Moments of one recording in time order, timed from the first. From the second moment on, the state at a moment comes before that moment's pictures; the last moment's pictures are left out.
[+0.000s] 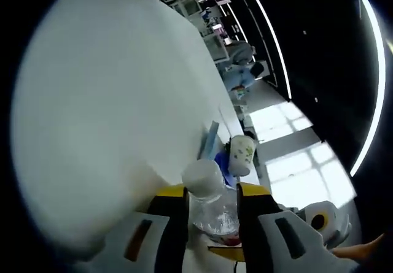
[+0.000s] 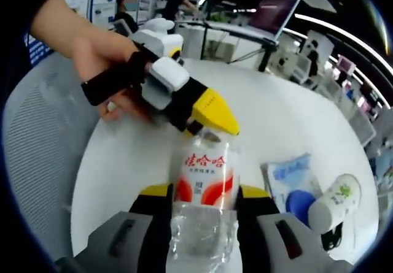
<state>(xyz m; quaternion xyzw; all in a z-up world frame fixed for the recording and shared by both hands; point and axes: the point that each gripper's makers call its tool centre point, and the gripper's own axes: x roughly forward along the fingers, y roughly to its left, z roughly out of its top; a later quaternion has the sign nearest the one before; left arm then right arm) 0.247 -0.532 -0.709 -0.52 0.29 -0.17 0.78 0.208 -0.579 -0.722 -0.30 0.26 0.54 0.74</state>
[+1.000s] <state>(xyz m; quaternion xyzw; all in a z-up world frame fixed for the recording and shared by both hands) 0.272 -0.543 -0.610 -0.27 0.18 -0.29 0.90 0.225 -0.570 -0.687 -0.28 0.22 0.48 0.80</state>
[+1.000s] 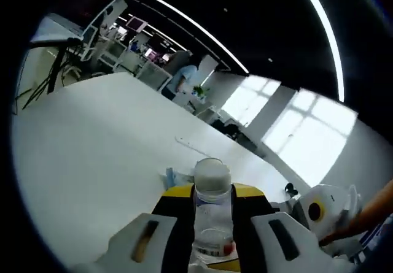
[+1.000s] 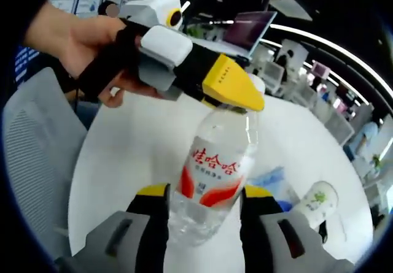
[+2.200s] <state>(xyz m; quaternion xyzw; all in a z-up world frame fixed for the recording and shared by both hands) 0.201 -0.596 -0.591 0.05 0.12 -0.53 0.84 0.190 -0.584 -0.701 -0.27 0.25 0.50 0.78</state>
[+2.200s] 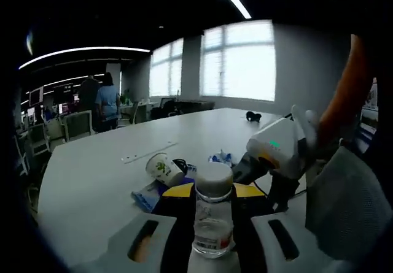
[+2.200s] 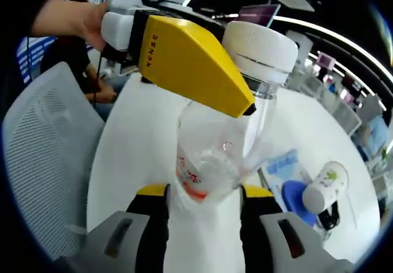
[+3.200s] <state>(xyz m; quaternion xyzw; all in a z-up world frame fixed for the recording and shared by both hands) 0.189 -0.587 -0.611 0.10 0.17 -0.57 0.80 0.190 -0.580 -0.713 -0.30 0.27 0.53 0.75</state>
